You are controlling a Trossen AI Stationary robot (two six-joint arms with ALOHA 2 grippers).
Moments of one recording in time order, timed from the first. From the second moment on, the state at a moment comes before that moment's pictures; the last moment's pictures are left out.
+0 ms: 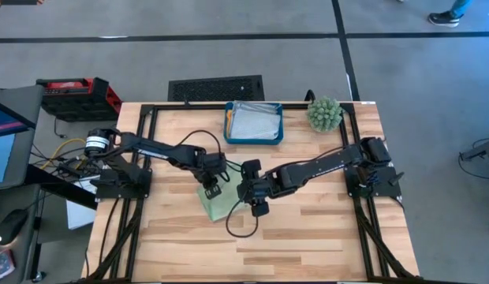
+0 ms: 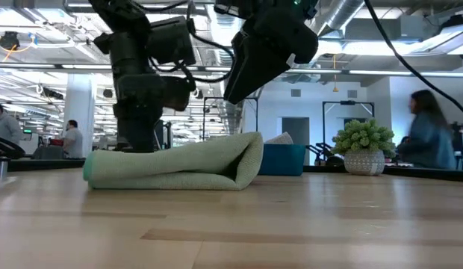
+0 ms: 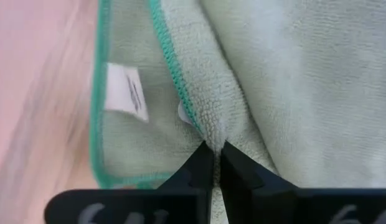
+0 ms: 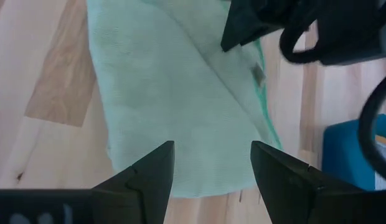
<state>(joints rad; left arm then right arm) 0.06 1.61 0.88 -0.52 0.13 -0.40 0.25 1.90 1.46 -0.60 0.32 -0.18</state>
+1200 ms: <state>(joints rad) 0.11 1.61 0.97 -0.60 -0.09 -0.26 0.25 1.90 1.46 -0.59 0.31 -0.18</state>
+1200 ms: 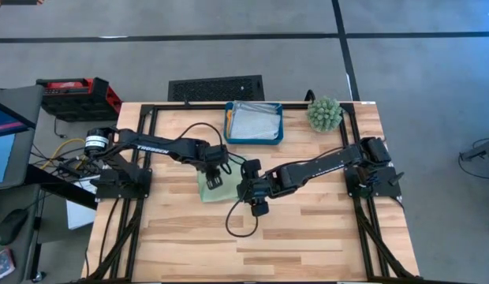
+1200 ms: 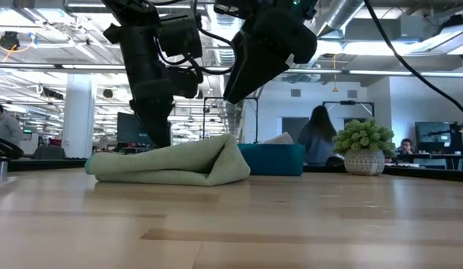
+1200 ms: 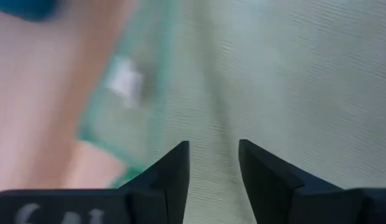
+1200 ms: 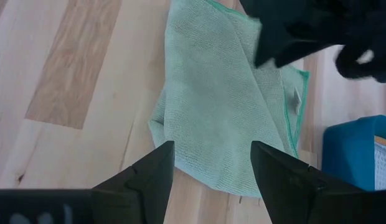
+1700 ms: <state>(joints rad) 0.07 1.61 0.96 -0.84 0.07 -0.25 0.25 1.90 1.46 -0.59 0.31 -0.18</state>
